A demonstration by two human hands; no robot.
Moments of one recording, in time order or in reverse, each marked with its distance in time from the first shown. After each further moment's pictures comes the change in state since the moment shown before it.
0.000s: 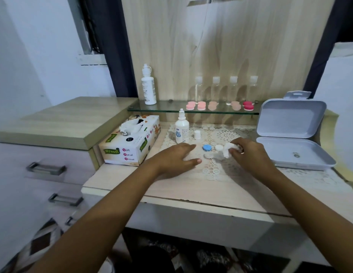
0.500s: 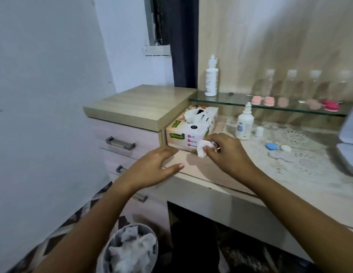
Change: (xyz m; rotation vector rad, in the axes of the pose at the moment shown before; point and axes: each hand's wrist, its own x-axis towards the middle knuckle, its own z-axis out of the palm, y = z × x) left_hand -0.176 -0.086 -0.035 0.011 0.306 -0.210; right_hand -0.025 -0.174 0.069 0.287 -0.156 -0.356
